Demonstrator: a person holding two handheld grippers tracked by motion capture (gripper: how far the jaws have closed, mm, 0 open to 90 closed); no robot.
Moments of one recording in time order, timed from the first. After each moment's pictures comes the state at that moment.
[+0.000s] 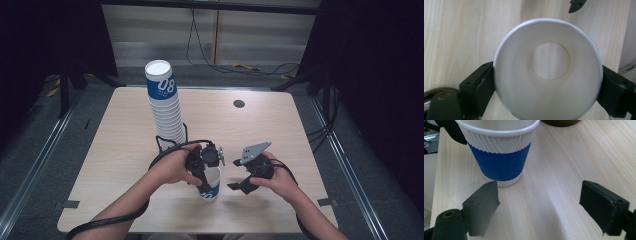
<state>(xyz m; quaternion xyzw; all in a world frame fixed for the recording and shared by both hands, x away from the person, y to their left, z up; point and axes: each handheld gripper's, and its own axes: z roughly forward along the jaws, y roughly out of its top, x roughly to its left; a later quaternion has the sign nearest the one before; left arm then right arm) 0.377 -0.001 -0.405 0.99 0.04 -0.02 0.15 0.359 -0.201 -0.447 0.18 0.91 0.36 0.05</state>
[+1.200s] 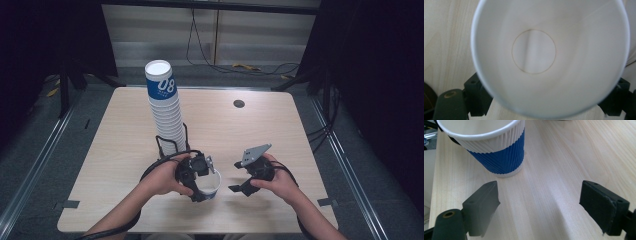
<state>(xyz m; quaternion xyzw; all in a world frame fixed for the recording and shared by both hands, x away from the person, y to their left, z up) 0.366 0.029 -0.437 0.98 0.08 -0.06 0.18 0.357 -0.204 -0.454 0.18 0.92 0.35 0.05</state>
